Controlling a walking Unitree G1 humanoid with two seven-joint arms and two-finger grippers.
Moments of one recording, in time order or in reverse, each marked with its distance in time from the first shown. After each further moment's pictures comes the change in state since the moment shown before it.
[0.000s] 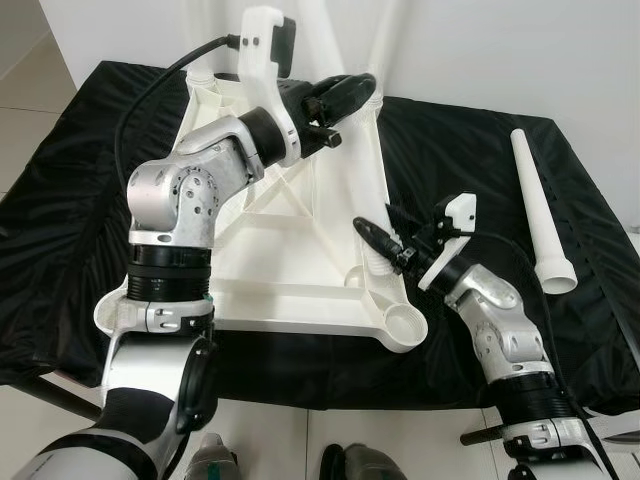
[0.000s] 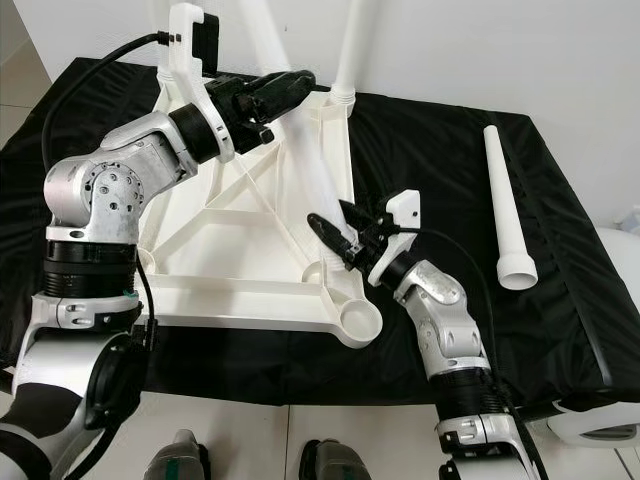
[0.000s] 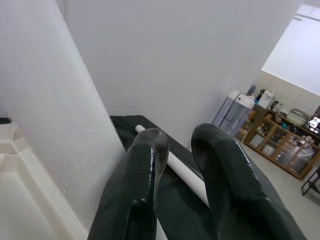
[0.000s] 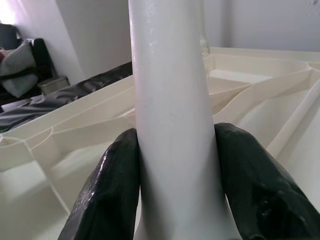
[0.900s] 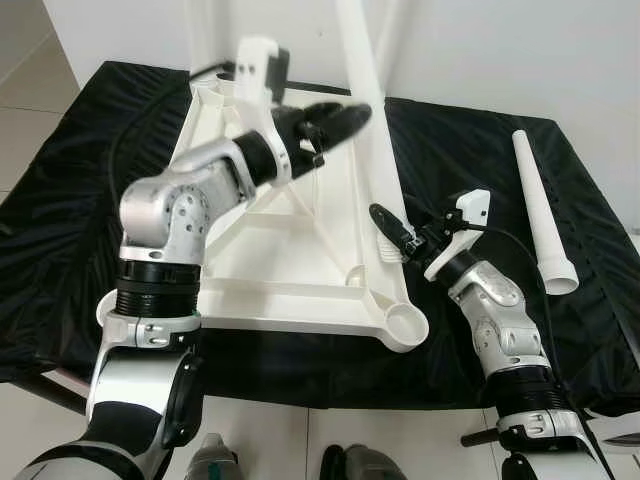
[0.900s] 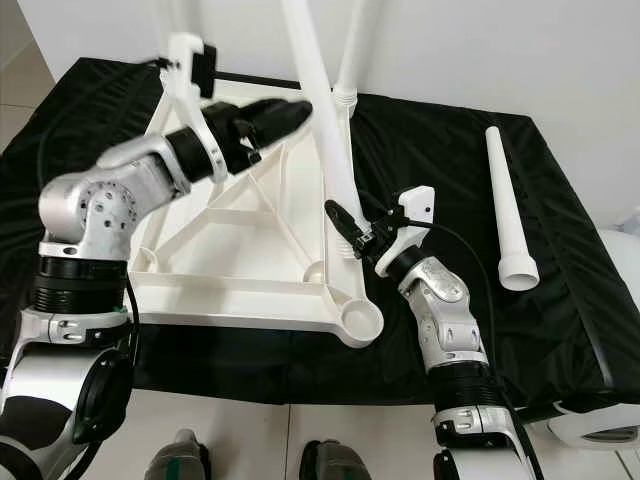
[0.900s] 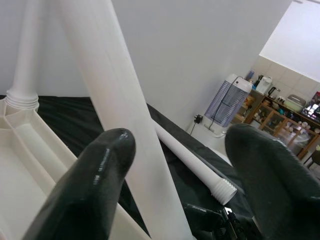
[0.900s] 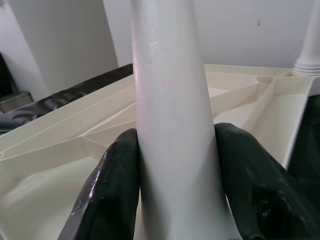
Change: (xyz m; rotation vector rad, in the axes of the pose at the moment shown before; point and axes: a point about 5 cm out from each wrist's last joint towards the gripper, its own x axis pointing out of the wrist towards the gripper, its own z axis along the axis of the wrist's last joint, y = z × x) left arm -0.011 -0.006 -0.022 -0.012 0.066 -0.023; right arm 0.002 -0.019 0.004 -0.021 -0.039 -0.149
